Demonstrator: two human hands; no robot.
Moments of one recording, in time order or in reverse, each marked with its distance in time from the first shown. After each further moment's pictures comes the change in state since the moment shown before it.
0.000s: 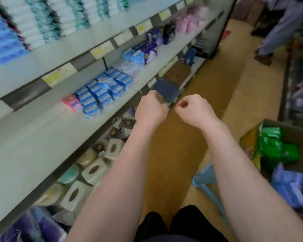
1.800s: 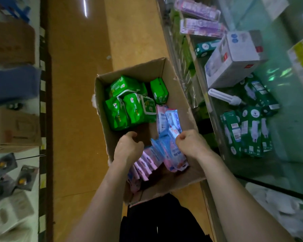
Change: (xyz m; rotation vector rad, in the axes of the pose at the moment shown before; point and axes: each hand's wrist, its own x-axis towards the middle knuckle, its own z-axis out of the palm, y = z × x) left_hand -0.098 0.183 0.515 0.381 -0.873 -0.048; right_hand -0.090 0.590 -0.055 0.341 -0.079 1.009
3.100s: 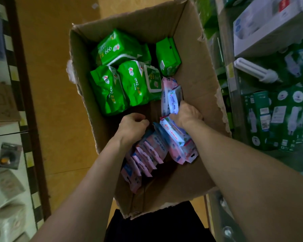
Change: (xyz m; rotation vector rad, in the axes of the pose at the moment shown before) left_hand 0.098 -0.025 0.037 -0.299 -0.160 -0.122; right_hand 0.134 -0.009 0.076 -0.340 -0.037 0.176
